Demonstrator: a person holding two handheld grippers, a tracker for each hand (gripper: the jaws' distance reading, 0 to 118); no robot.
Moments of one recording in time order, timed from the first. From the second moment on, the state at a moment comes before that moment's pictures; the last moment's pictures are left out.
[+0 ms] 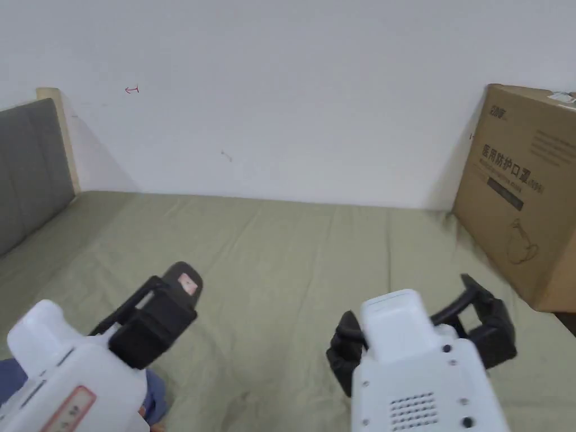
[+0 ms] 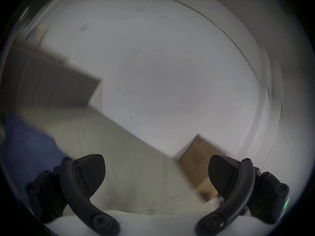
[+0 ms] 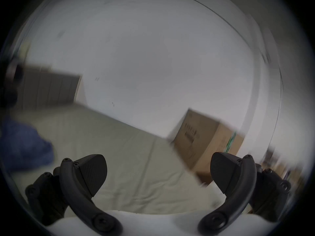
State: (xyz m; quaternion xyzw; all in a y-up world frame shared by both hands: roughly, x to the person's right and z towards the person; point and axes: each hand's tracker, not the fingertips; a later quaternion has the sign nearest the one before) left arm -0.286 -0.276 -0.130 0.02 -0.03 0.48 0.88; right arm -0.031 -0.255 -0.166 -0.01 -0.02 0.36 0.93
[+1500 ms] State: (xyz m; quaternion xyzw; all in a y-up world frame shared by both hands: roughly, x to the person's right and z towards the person) left arm -0.253 -0.257 -0.147 -0.07 0.06 0.03 0.99; right arm 0.018 -0.258 -0.182 -0.10 0.02 0.00 0.99
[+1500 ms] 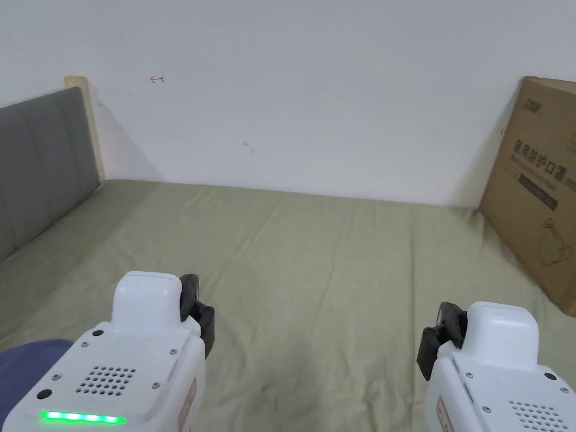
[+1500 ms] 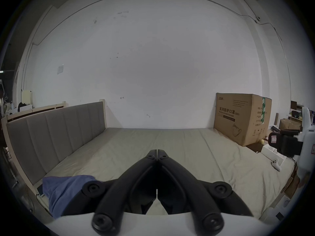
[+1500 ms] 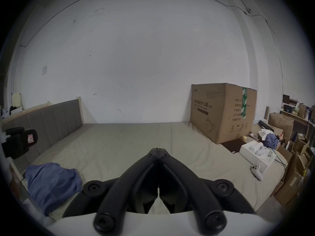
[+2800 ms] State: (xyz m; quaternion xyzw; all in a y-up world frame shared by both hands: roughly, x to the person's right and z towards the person) left arm -0.466 -0.492 -0.217 -0.47 0.24 0.20 0.83; right arm -0.133 -0.323 -0.233 -0.25 0.25 0.04 0.94
